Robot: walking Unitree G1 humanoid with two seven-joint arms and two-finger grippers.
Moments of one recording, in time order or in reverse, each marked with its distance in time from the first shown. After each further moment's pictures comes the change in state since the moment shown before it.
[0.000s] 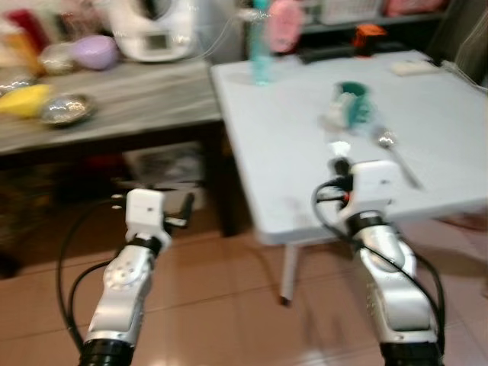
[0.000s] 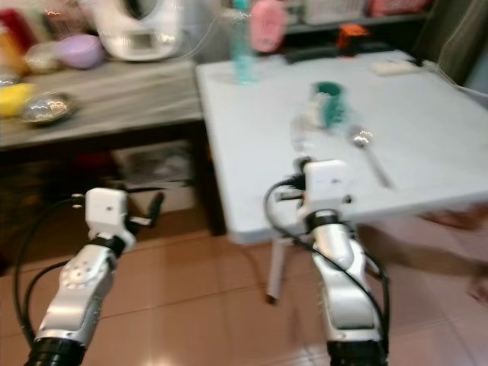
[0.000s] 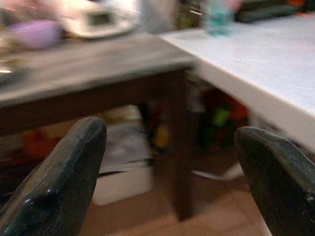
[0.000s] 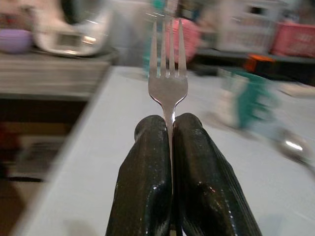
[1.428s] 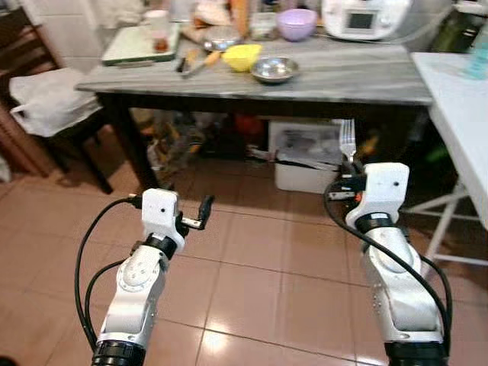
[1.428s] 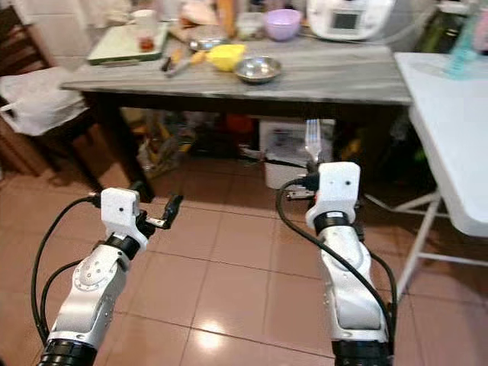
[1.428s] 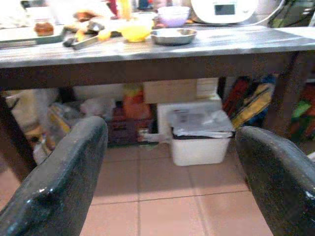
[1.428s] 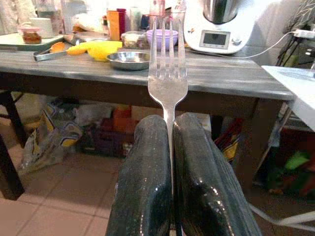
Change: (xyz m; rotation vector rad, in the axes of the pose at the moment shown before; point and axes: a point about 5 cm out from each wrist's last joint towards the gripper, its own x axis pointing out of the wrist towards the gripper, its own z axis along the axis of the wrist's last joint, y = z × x) left arm 0.000 -0.026 0.003 -0.084 -0.037 -0.135; right arm -0.002 -0.014 -0.007 0.027 0.032 -0.074
